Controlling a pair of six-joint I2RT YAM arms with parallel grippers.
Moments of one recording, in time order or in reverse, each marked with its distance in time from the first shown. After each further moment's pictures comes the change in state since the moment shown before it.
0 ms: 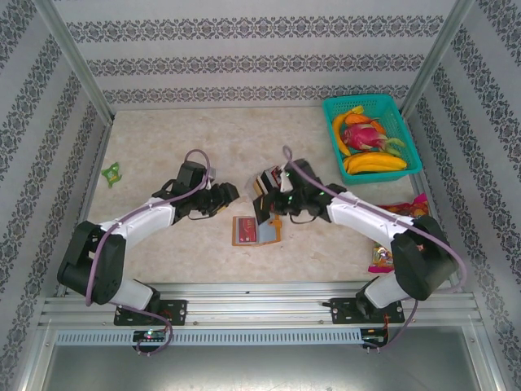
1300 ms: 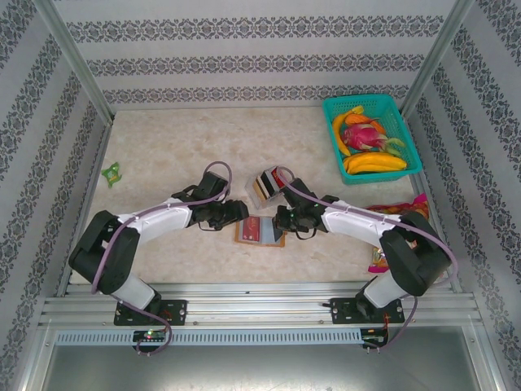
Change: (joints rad) left arm -0.145 0.104 0.042 -0.120 -0.126 0.051; right arm 0.012 0.042 -0.131 -0.047 0.229 0.029
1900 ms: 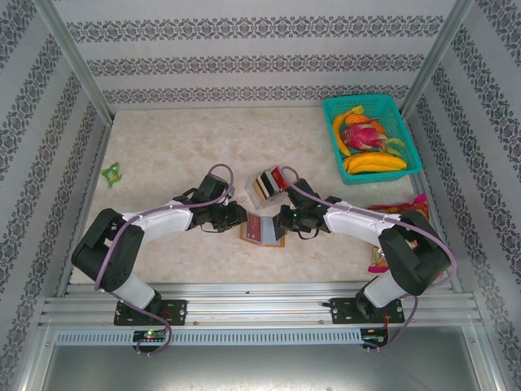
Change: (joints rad) left arm 0.000 0.009 -0.055 0.134 0.106 -0.021; right arm -0.028 -0.001 -0.023 0.045 -0.012 0.003
